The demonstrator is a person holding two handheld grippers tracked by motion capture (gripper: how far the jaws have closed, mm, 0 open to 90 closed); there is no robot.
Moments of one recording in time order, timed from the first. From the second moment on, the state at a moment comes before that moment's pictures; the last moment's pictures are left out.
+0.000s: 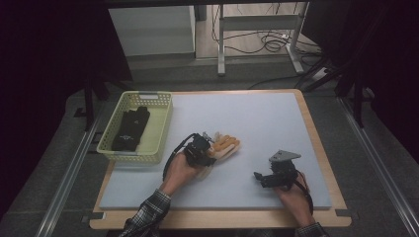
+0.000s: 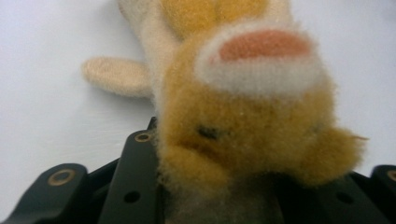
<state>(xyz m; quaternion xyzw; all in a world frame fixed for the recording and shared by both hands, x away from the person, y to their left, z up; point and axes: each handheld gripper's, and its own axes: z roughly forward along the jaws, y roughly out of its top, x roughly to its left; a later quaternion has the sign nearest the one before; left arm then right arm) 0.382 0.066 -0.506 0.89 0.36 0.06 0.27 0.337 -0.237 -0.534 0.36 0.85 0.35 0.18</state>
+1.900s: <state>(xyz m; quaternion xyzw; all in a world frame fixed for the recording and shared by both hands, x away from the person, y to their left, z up) 0.427 0.243 -0.395 0.78 0.54 0.19 0.24 0.337 -0.237 -0.534 0.36 0.85 0.35 0.18</state>
